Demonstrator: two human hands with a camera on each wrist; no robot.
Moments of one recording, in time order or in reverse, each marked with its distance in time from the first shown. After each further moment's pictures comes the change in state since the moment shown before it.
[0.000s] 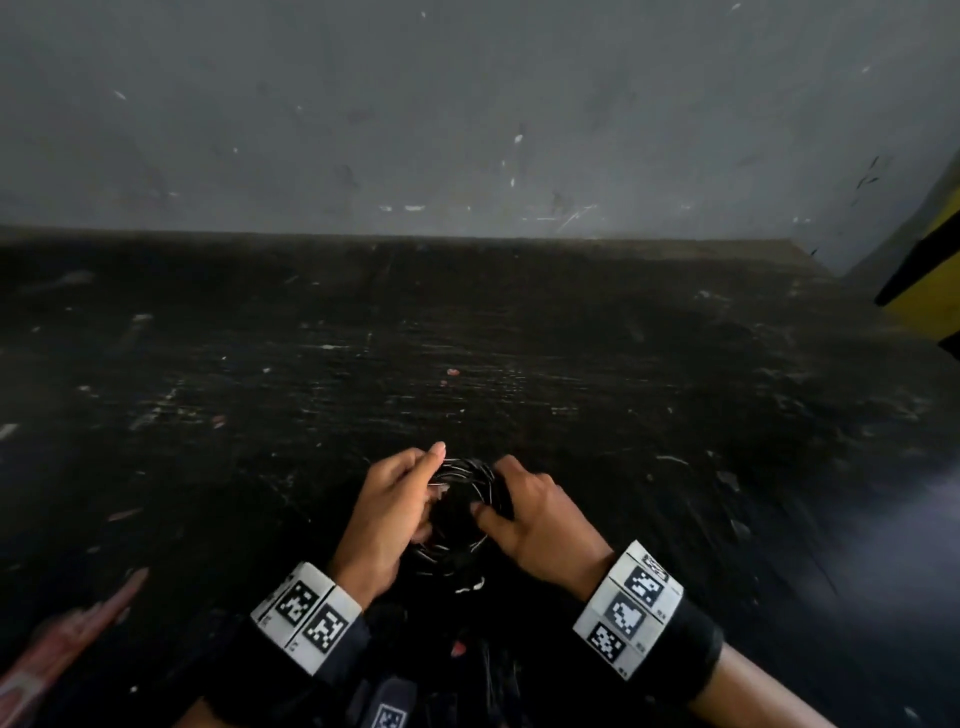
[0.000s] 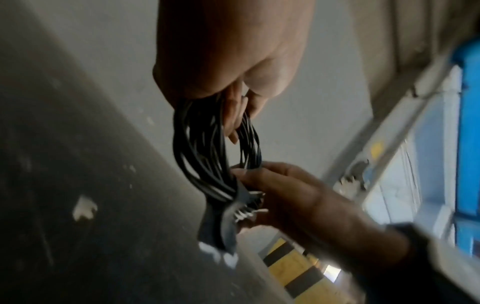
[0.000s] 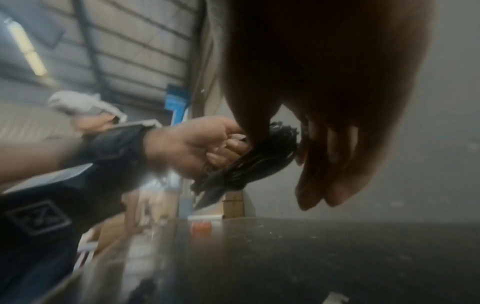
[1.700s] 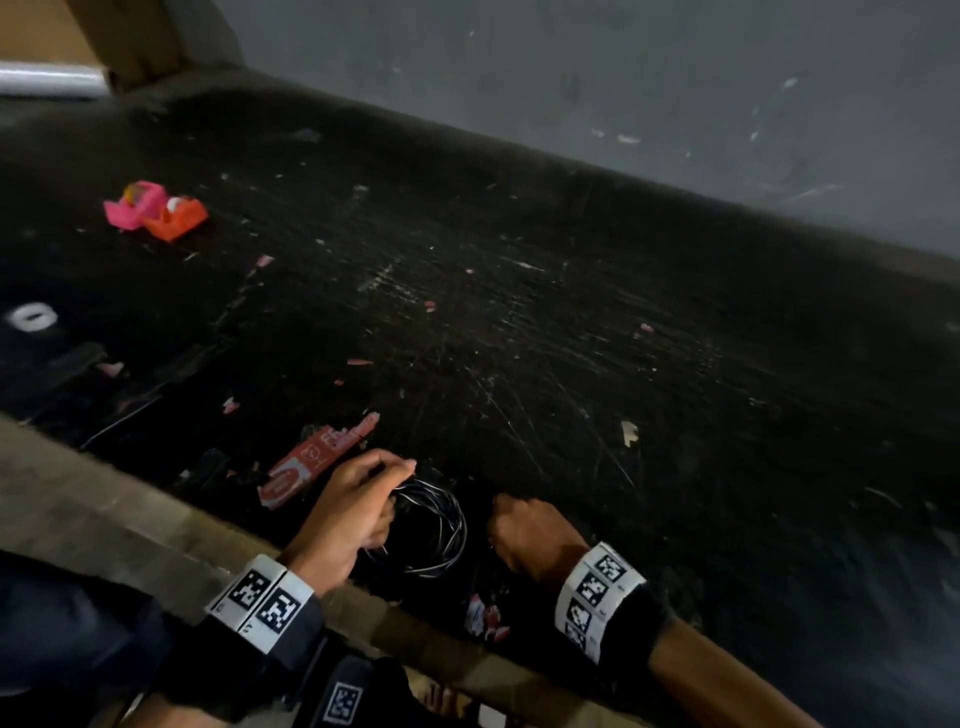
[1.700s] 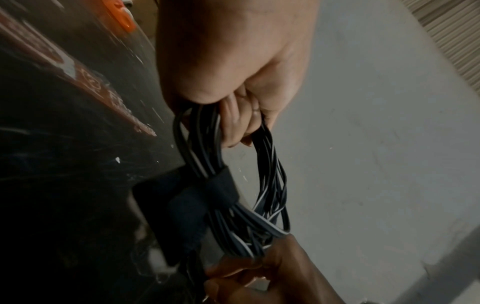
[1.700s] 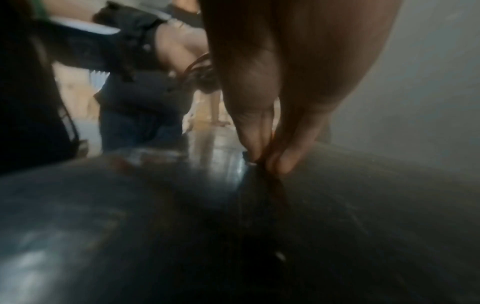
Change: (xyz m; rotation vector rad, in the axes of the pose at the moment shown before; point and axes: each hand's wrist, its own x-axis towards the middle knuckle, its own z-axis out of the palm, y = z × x) left_hand -0.090 -0.074 -0.234 -0.152 0.316 -0.200; right_hand 0.033 -0.090 0.198 -0.715 -0.534 -0.453
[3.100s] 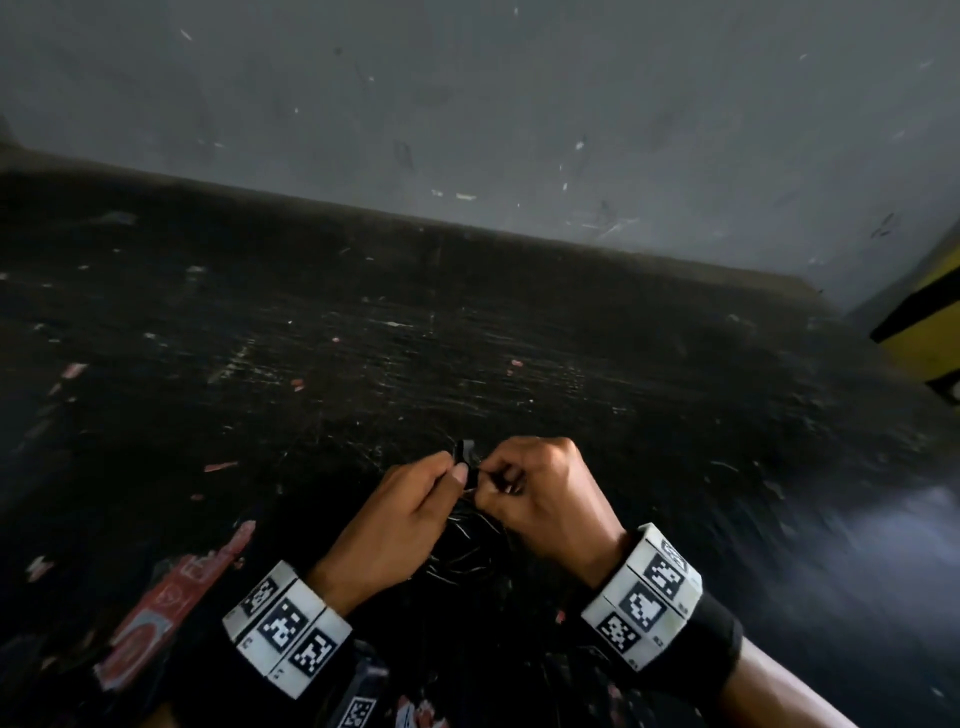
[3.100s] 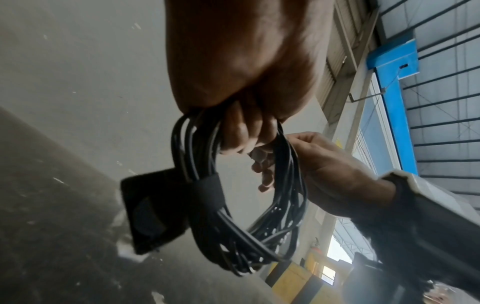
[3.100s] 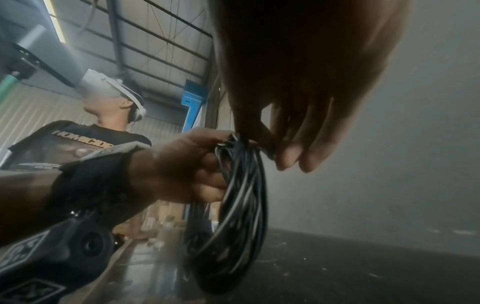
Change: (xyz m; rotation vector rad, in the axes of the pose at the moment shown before) left_hand 0.001 0.078 0.104 0.486 -0.530 0.618; right_hand -0.087 0.023 -0.118 0.482 0.842 0.299
